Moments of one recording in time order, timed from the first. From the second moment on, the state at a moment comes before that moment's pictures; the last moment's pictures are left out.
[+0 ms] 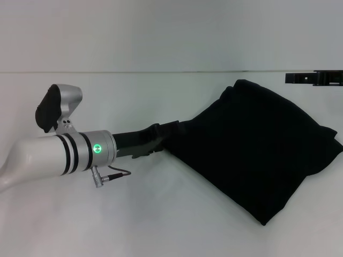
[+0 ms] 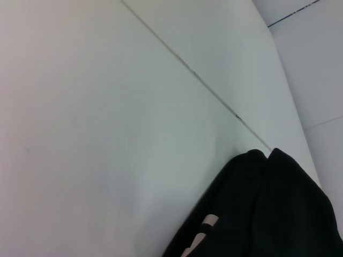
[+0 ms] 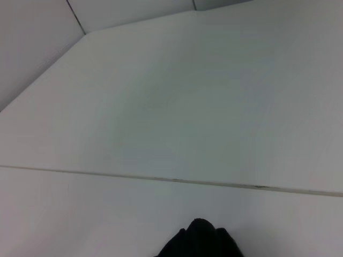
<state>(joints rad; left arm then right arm) -0.77 -2.15 0.75 0.32 1.94 0.91 -2.28 0.75 1.94 -0.68 -0.65 -2.24 -1.06 2.11</state>
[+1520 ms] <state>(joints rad) -0.80 -2.15 0.82 0.31 1.94 0.86 -2.27 0.76 1.93 -0.68 -0.66 -2.24 -1.07 2.11</state>
